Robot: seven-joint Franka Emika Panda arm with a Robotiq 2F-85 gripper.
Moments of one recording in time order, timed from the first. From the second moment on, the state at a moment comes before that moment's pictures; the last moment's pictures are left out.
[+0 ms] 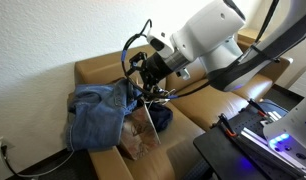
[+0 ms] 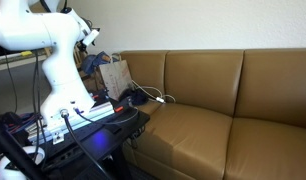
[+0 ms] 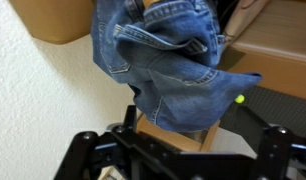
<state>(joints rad) 1.60 0.22 -0.77 -2.48 -0.60 3.46 -0.25</state>
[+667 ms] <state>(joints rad) 1.24 0.27 -0.43 -2.51 -0.63 3.44 -0.14</state>
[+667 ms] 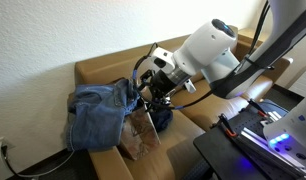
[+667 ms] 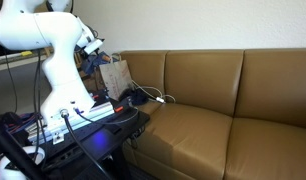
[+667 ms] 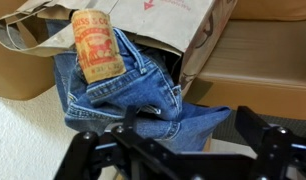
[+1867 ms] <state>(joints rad) 1.55 0.44 -0.77 -2.44 -0.40 3.46 -0.37</state>
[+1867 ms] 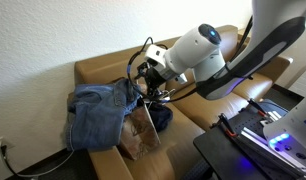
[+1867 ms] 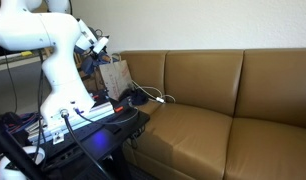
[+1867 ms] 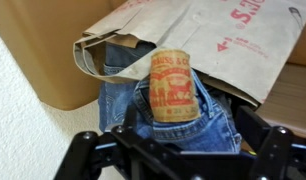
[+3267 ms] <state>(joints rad) 1.40 0.50 -0.54 -2.33 -0.20 3.46 -0.37</state>
